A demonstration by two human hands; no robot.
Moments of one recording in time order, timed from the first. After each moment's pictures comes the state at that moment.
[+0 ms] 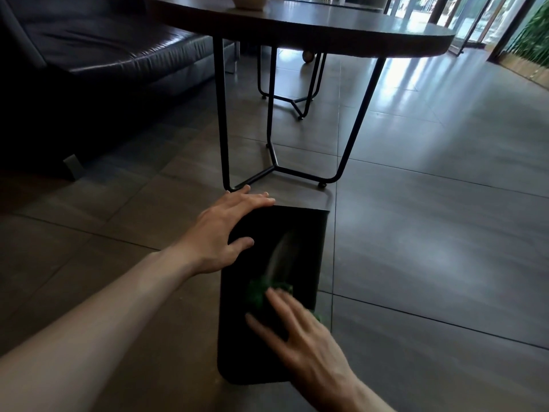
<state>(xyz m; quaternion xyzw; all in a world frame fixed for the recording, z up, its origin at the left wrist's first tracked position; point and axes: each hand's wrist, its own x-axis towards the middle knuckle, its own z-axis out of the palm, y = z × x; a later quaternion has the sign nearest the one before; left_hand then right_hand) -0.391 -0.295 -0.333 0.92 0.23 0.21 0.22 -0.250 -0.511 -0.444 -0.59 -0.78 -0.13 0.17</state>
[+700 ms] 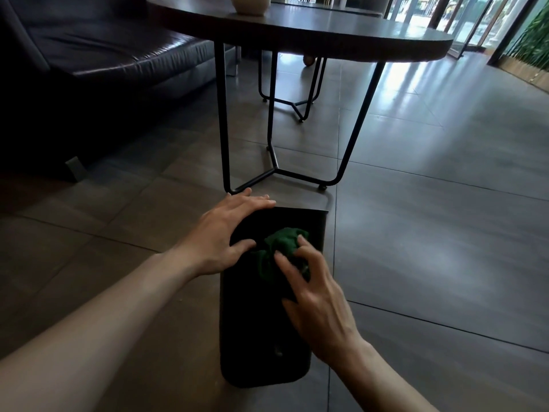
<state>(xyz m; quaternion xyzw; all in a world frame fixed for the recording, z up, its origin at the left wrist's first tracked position) -0.389 -0.296 -0.333 0.92 0.24 0.21 0.22 -0.230 -0.472 -0.405 -0.66 -0.69 -0.12 0.27</state>
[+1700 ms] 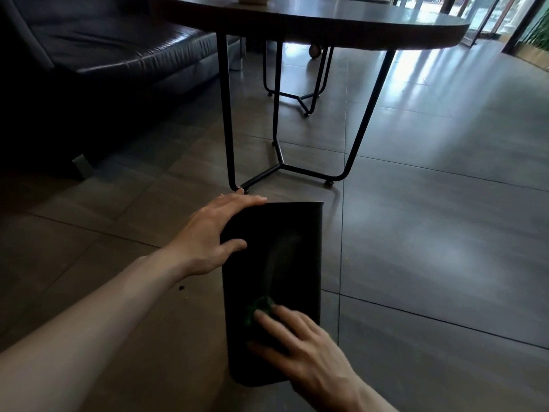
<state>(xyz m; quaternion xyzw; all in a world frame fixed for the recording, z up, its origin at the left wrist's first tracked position) -0.404 -0.289 -0.334 0.91 0.26 0.20 0.25 -0.247 -0.505 -0.456 -0.52 -0.82 -0.14 0.17</state>
